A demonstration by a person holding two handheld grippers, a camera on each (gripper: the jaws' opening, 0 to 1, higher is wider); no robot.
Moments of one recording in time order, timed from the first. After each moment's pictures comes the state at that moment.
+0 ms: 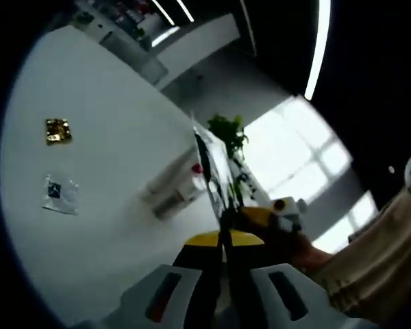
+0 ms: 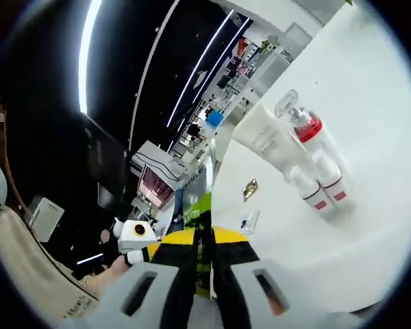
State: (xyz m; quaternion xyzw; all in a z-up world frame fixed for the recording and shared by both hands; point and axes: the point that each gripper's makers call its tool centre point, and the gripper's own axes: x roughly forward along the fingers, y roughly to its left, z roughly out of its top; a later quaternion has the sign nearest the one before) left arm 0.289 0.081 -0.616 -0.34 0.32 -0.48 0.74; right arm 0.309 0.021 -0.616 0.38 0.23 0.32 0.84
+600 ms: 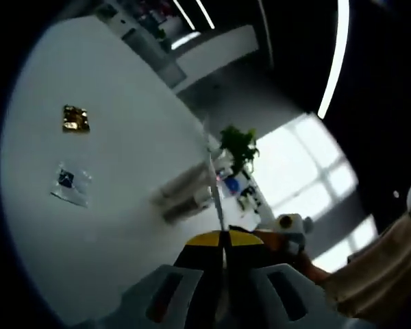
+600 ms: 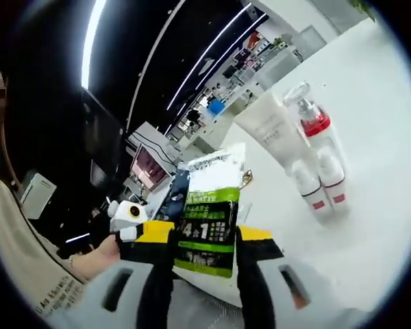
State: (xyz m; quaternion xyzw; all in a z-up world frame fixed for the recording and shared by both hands) left arm 0.310 0.095 -0.627 -0.42 0.33 -0.42 0.74; right arm 0.304 0.028 -0.635 0.32 0.26 0.33 0.85
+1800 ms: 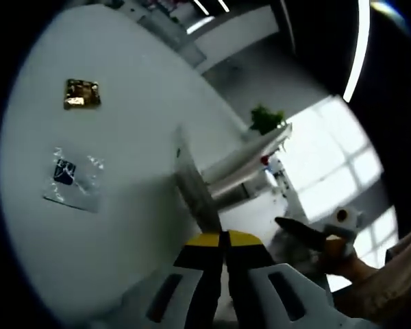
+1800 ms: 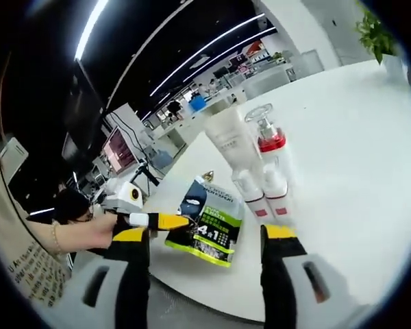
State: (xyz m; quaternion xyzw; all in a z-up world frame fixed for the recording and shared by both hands) left arm 0.338 0.064 -0.710 -0.33 0.40 -0.39 0.76; right arm 0.306 -0.032 -0.655 0.20 0.26 0.27 0.91
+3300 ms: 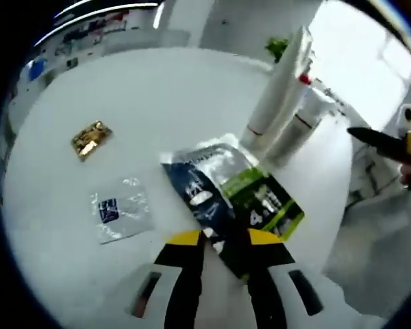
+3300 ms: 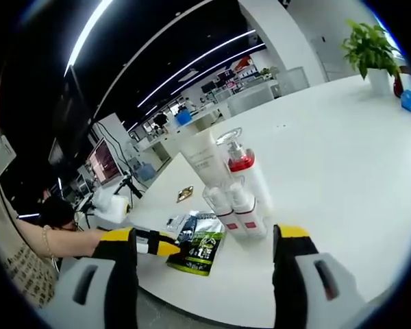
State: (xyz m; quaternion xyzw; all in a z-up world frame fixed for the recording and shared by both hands) left arm 0.355 0.103 -0.769 0.05 0.42 -0.36 0.83; right arm 0.312 -0.064 -0.650 0.20 0.23 0.22 0.93
